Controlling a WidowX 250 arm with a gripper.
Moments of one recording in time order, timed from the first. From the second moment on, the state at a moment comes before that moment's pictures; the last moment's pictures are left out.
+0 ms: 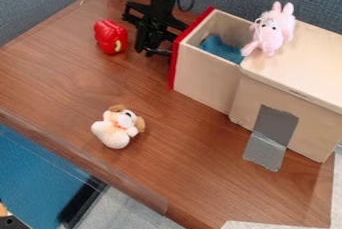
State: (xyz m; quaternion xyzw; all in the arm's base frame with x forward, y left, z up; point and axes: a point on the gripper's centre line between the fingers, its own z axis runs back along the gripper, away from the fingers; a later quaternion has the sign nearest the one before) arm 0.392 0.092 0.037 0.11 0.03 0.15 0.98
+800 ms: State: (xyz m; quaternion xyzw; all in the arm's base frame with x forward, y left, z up) arm 0.404 0.090 0.067 0.09 -0.01 0.15 0.98
